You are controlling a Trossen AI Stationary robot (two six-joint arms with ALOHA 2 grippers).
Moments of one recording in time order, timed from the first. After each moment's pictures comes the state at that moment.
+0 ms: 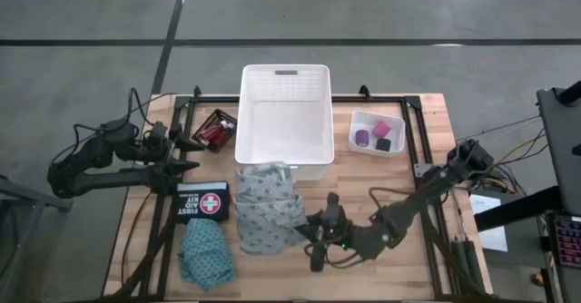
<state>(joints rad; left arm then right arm) 0.18 0.25 0.70 -0.60 0.23 -0.35 0.62 1.72 1.30 0.26 0.88 0.54</state>
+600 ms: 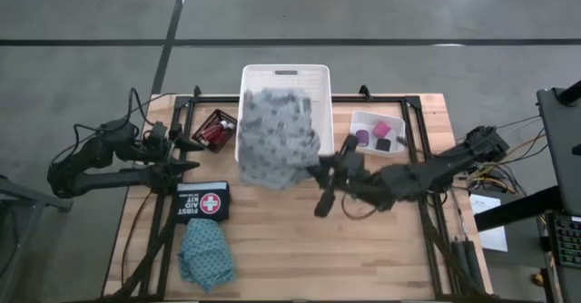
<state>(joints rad) 0.18 0.25 0.70 -0.60 0.23 -0.35 0.44 1.51 1.40 0.27 0.86 0.06</state>
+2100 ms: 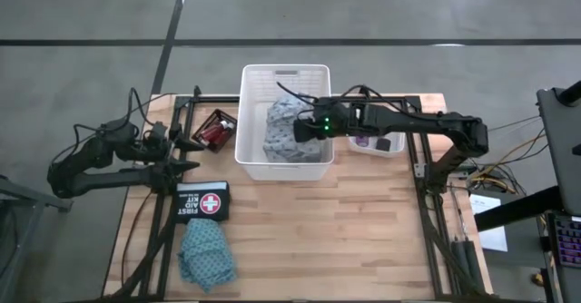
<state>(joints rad) 0.18 0.25 0.70 -0.60 0.23 -0.35 -0.20 1.62 1.40 -0.50 0.16 1.04</state>
